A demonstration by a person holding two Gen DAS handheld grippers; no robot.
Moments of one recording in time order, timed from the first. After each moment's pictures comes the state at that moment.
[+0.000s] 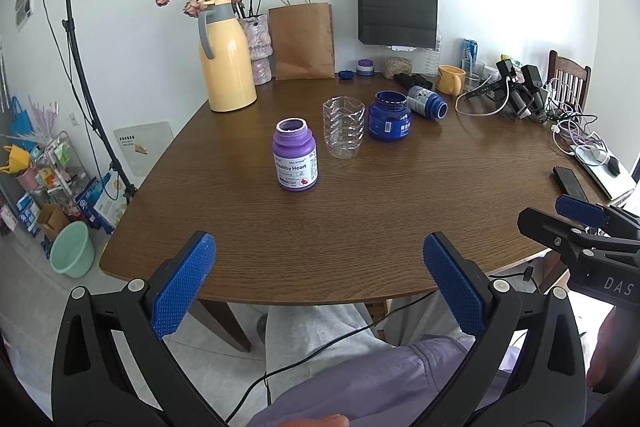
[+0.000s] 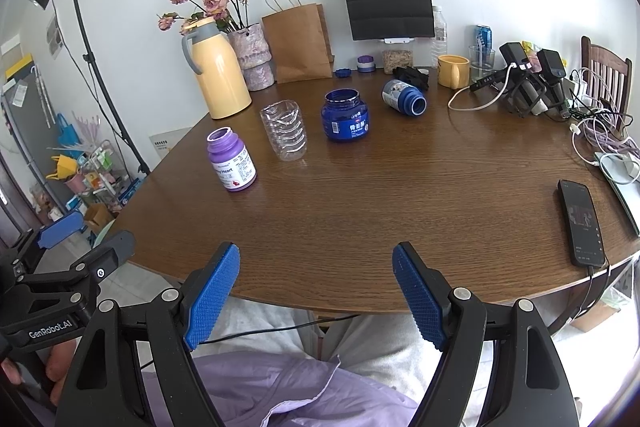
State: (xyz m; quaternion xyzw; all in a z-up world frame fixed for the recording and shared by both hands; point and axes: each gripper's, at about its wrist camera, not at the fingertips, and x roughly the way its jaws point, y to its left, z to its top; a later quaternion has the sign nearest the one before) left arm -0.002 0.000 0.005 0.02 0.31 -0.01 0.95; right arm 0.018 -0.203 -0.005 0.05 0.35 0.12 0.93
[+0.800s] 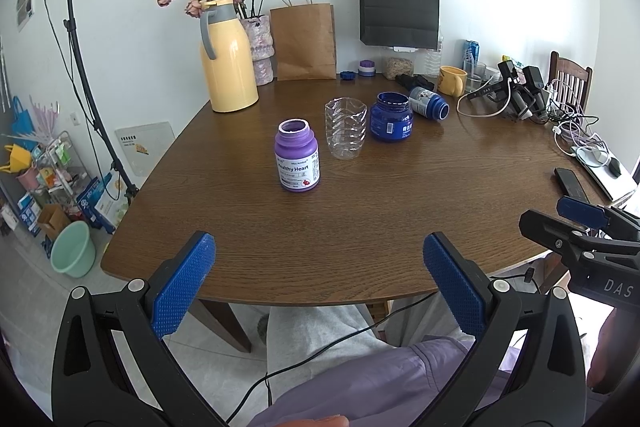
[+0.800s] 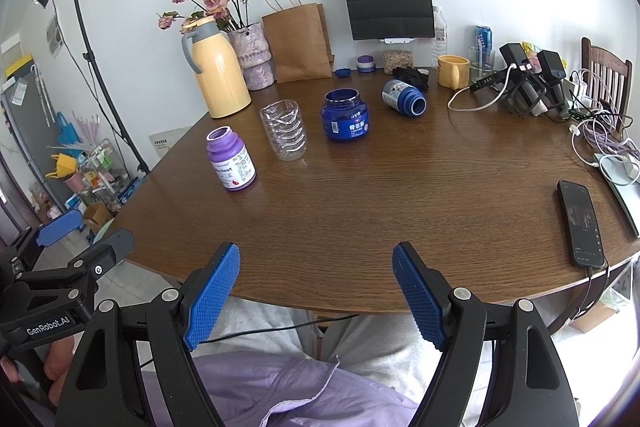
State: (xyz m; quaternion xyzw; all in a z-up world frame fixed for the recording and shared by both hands) left arm -0.002 -0.001 0.004 0.02 0.31 -0.01 0.95; right arm 0.018 -0.203 -0.005 0.05 0.35 0.12 0.93
